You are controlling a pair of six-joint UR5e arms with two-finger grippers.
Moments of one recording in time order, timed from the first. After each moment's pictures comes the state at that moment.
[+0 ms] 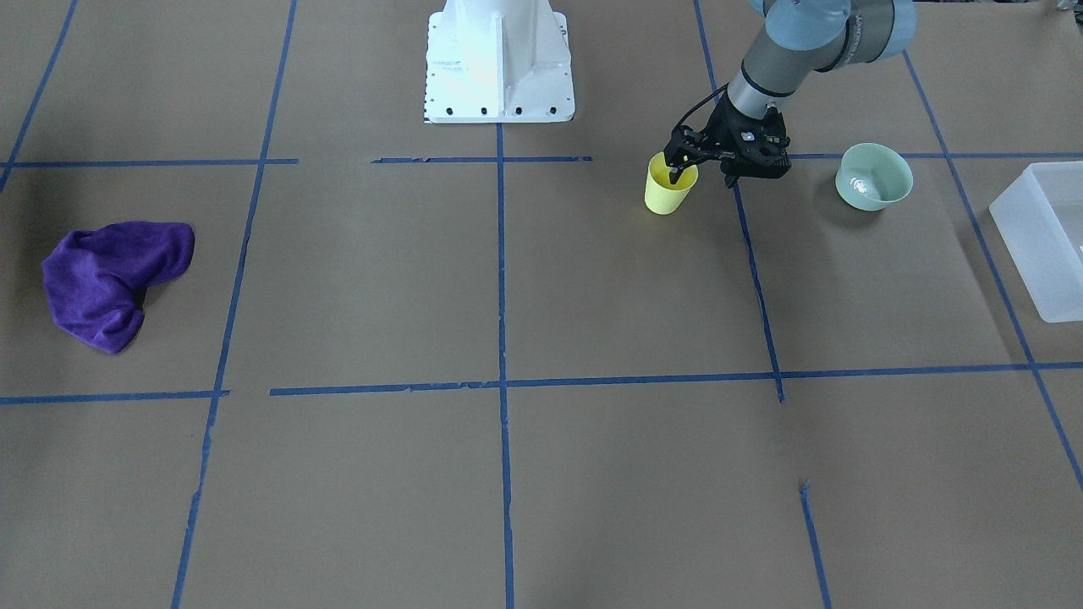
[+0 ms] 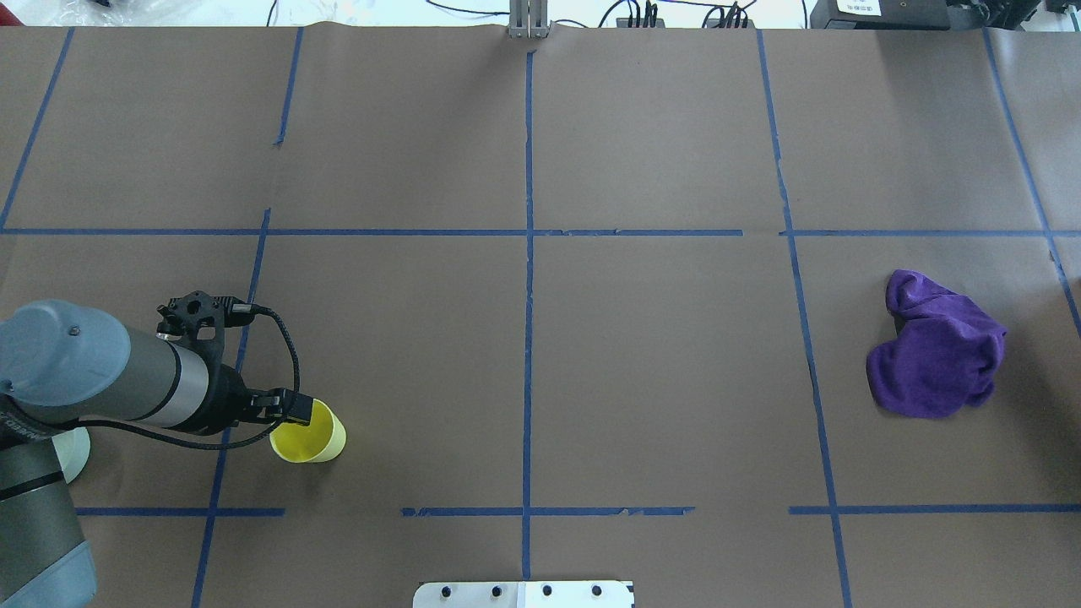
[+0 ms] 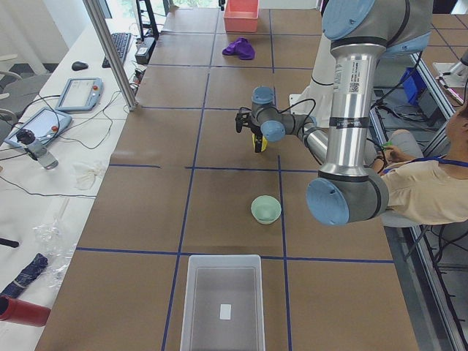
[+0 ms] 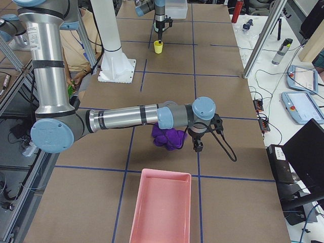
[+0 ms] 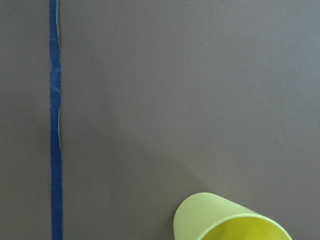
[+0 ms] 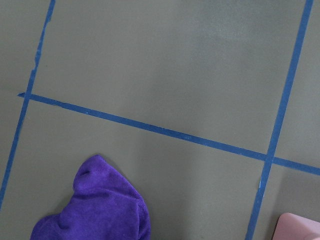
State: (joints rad) left arm -0.48 -1.62 -2.03 -1.93 -1.93 -1.25; right arm 1.48 -1.49 1.65 -1.56 2.48 -0.05
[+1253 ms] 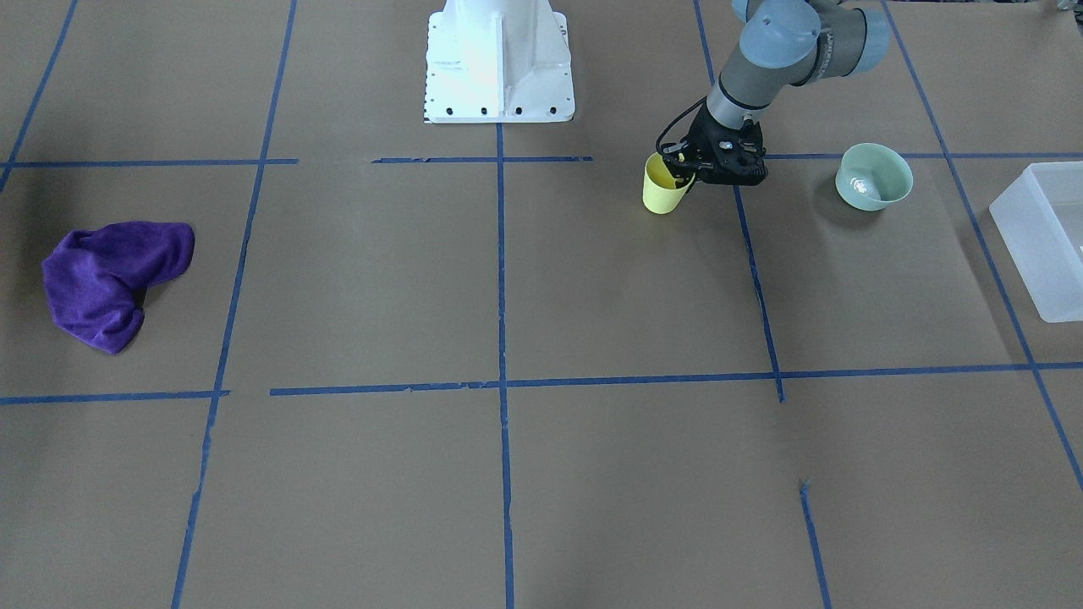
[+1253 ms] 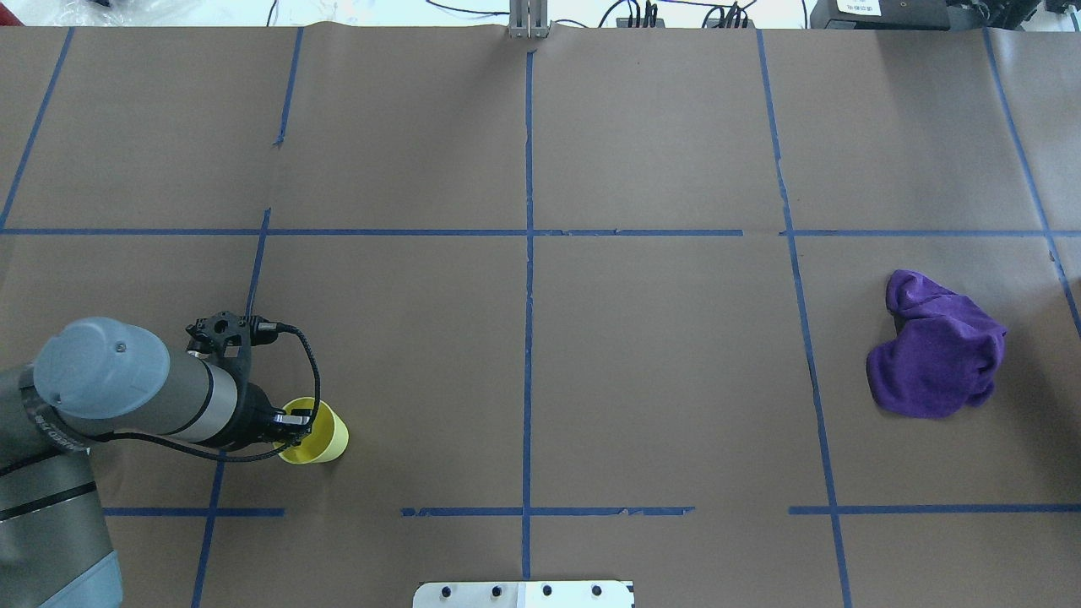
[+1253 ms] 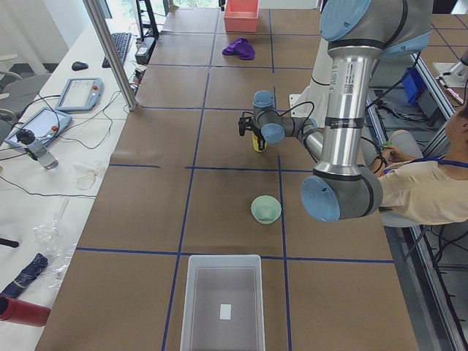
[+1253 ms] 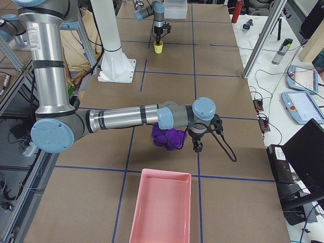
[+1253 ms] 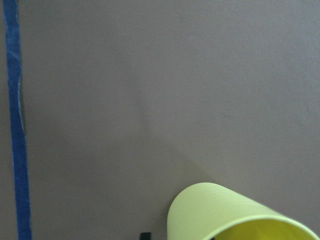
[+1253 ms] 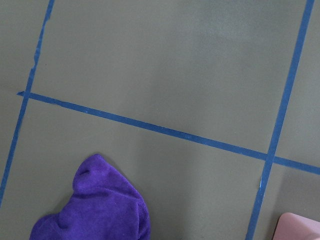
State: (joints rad) left arm -0.45 -1.65 -2.01 -1.93 -1.94 -1.31; right arm 1.47 -1.49 1.65 -1.56 2.48 -0.05
